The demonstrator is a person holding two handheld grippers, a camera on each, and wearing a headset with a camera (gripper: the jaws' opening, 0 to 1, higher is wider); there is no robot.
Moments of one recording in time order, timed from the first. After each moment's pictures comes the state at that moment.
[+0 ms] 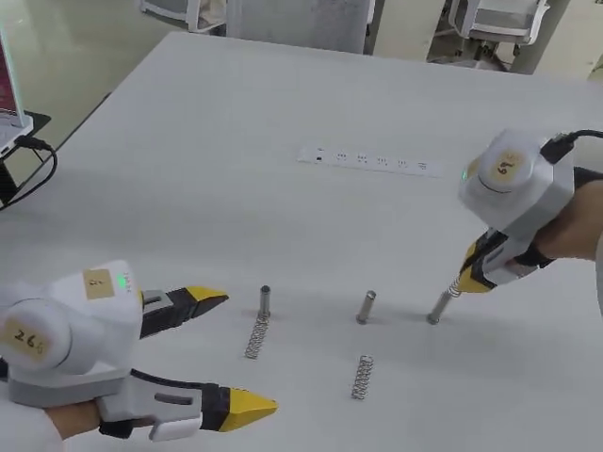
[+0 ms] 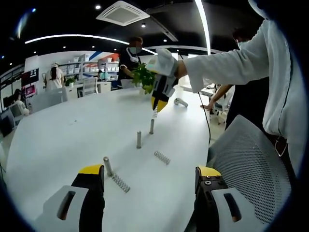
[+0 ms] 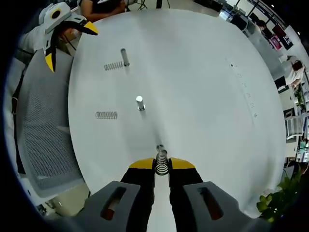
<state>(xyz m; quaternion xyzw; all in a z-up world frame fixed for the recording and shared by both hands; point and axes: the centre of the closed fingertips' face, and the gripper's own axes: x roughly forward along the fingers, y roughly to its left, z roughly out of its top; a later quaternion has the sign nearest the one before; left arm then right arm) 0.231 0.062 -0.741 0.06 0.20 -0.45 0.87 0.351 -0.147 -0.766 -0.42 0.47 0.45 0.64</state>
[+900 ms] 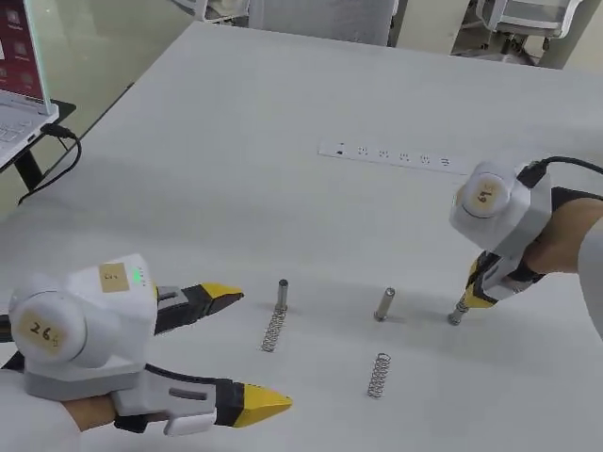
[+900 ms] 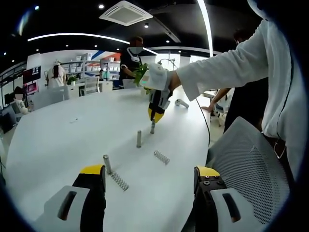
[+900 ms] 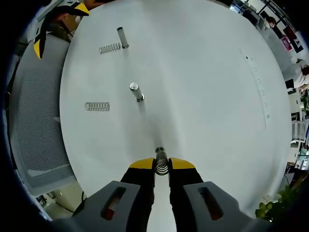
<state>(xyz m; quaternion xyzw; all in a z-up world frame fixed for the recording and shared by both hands) 0.230 0.064 -0.741 0.05 0.20 -0.45 0.87 0.360 -0.151 -0.813 -0.44 0.50 0.45 0.59</state>
